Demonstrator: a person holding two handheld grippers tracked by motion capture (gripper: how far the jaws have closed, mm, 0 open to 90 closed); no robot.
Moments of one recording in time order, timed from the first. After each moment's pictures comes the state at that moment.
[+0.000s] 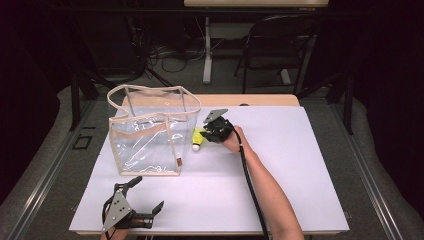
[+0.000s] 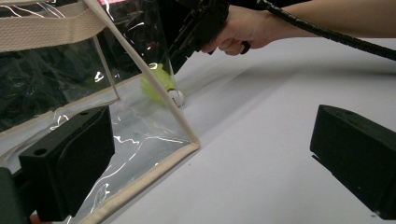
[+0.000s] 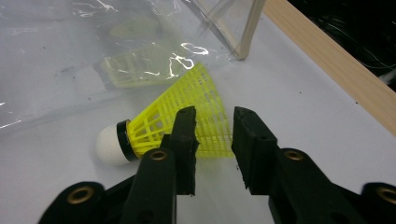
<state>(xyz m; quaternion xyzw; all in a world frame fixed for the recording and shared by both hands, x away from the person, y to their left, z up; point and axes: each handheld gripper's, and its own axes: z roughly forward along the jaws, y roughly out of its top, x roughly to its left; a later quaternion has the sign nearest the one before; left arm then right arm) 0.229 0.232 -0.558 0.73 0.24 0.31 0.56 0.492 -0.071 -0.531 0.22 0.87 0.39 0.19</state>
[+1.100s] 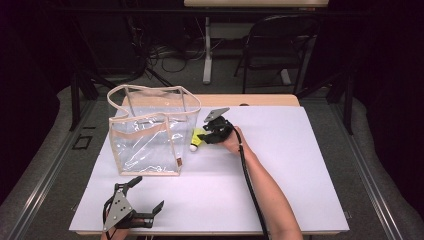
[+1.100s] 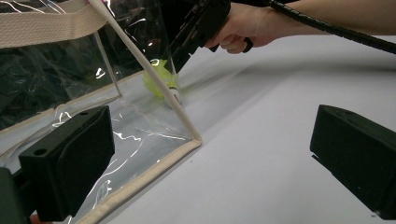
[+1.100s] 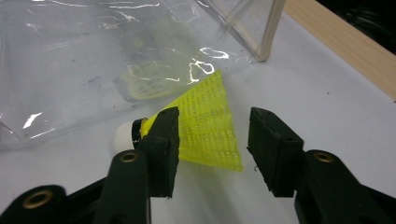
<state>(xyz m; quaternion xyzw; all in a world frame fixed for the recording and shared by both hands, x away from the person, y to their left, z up) 0.229 0.231 -0.558 0.73 0.24 0.31 0.55 0.495 -0.070 -0.533 0.23 0.87 0.41 0.13</state>
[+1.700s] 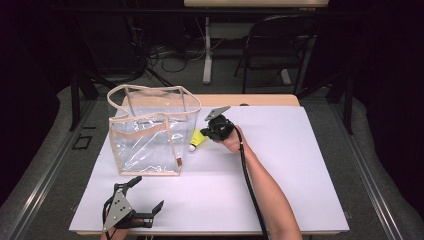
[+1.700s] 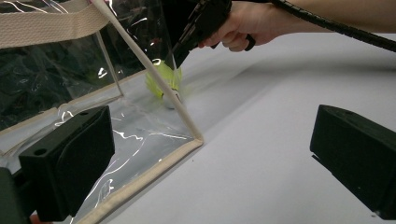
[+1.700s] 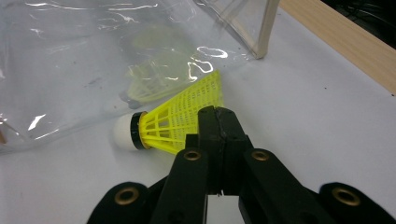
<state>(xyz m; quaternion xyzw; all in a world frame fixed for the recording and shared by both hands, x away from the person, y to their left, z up) 0.229 0.232 -0.558 0.73 0.25 0.31 0.55 0.495 -0.074 -0.529 0.24 0.87 0.41 0.13</state>
